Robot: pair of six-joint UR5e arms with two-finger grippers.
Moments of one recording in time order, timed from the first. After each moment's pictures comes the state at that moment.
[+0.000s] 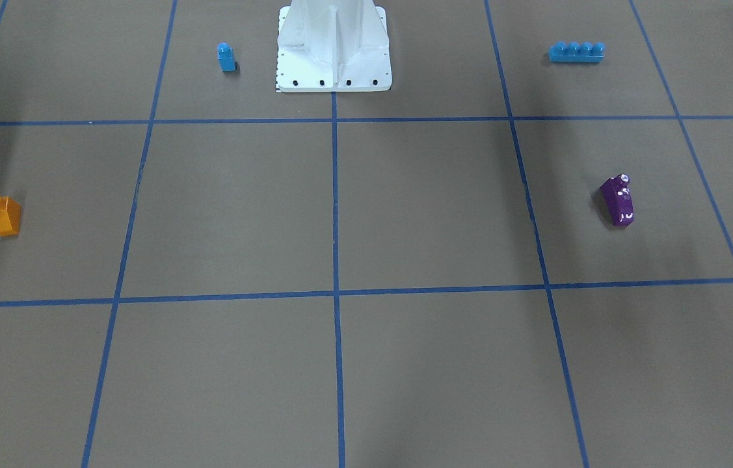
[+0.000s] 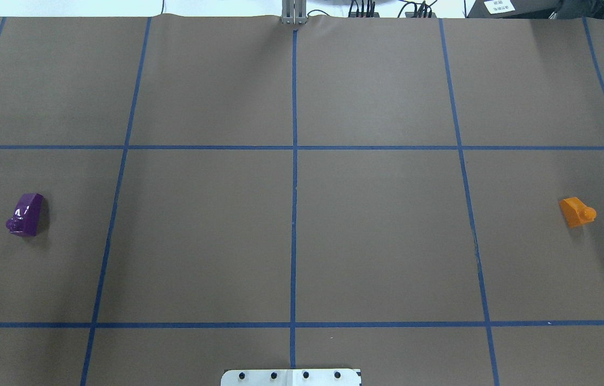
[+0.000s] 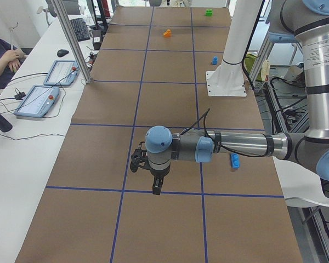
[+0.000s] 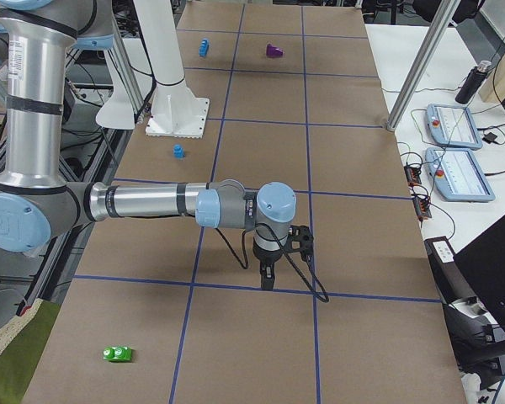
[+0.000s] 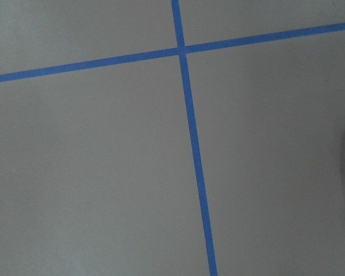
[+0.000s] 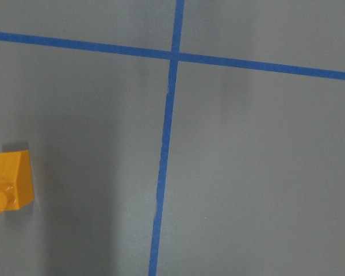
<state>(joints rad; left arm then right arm) -1.54 -1.36 -1.81 -1.60 -2.34 0.08 1.53 -1.71 1.78 -1.67 2.27 -0.07</state>
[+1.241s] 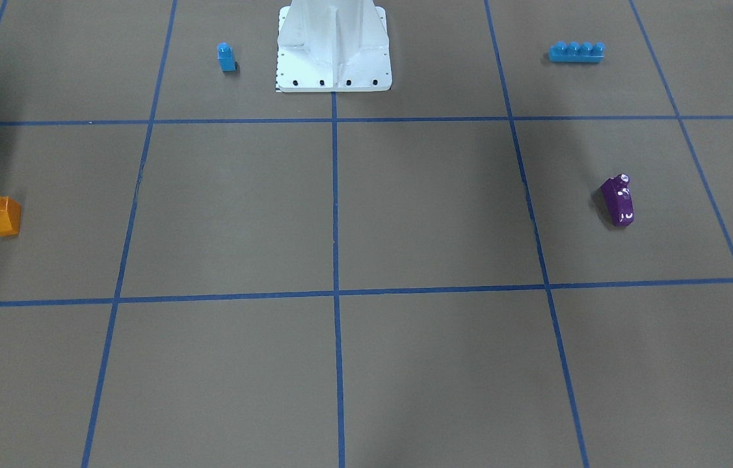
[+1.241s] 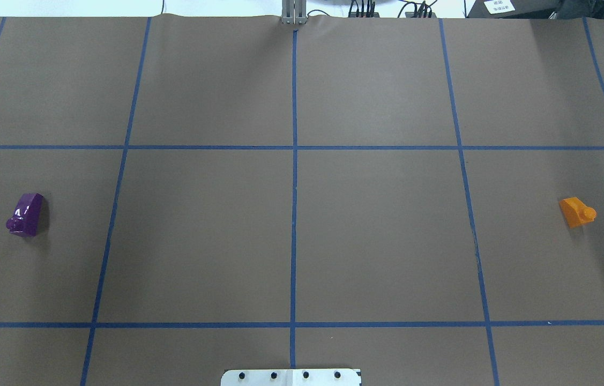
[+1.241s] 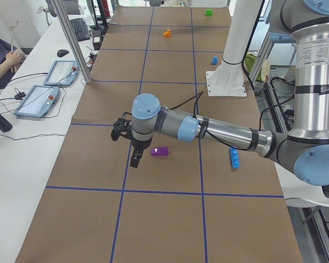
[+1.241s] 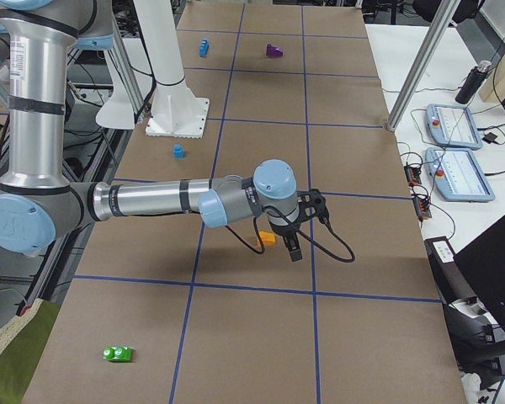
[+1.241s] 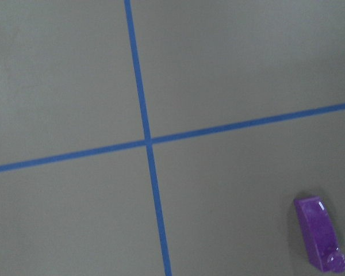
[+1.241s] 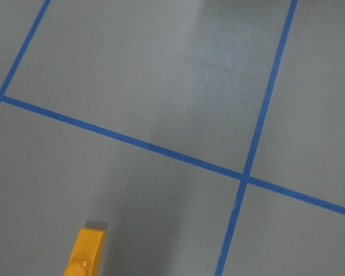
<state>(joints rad) -1.54 -1.51 -1.86 -1.78 -2.34 -0.08 1.53 -1.68 1.80 -1.30 2.38 -0.01</state>
